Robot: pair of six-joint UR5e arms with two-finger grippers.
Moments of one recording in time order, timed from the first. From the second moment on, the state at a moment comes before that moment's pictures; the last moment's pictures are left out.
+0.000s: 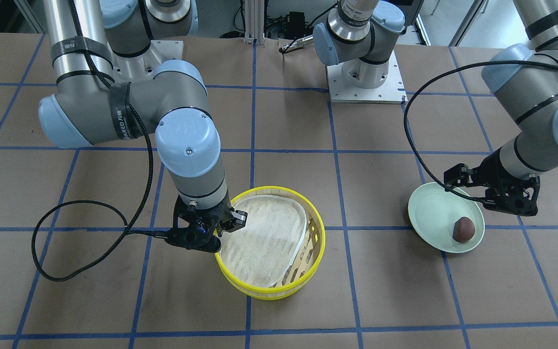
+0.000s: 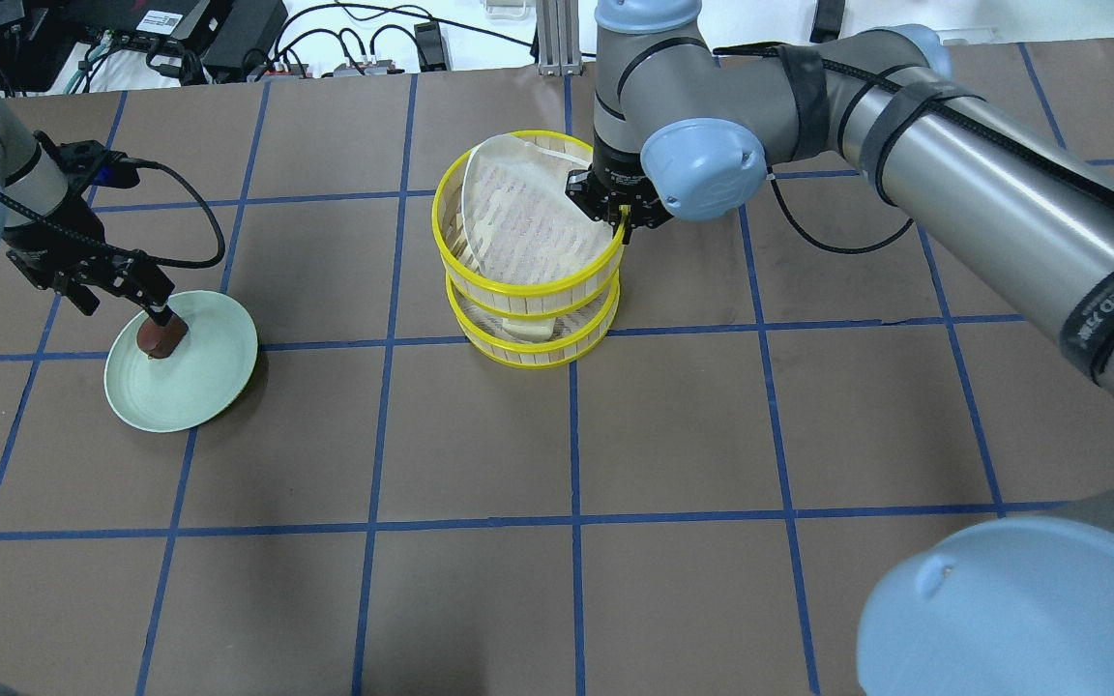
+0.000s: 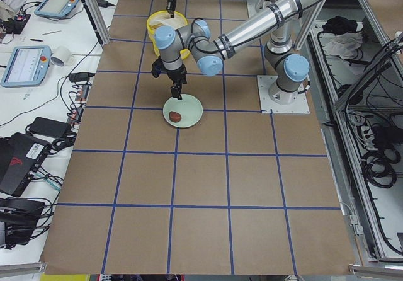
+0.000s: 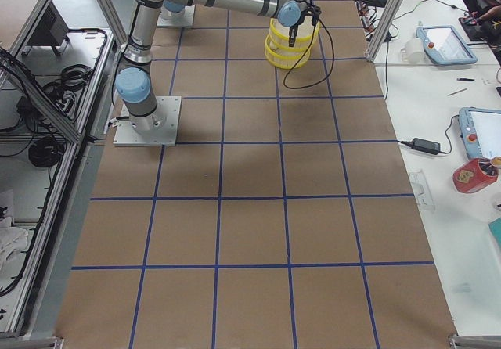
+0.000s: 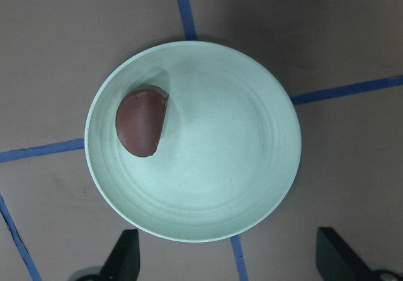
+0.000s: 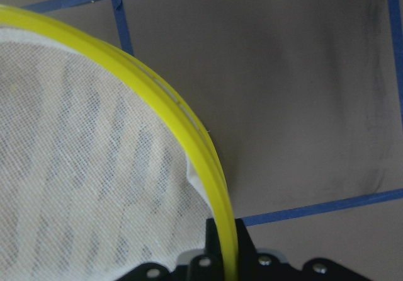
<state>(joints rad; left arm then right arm) -1.16 -1.81 -1.73 -1.30 1.67 0.60 1.83 -1.10 1.45 -1.95 -1.55 0.45</state>
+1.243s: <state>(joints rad) -1.10 -2.03 -1.72 -1.05 1.64 0.74 1.85 -1.07 1.47 -1.97 -1.57 0.41</state>
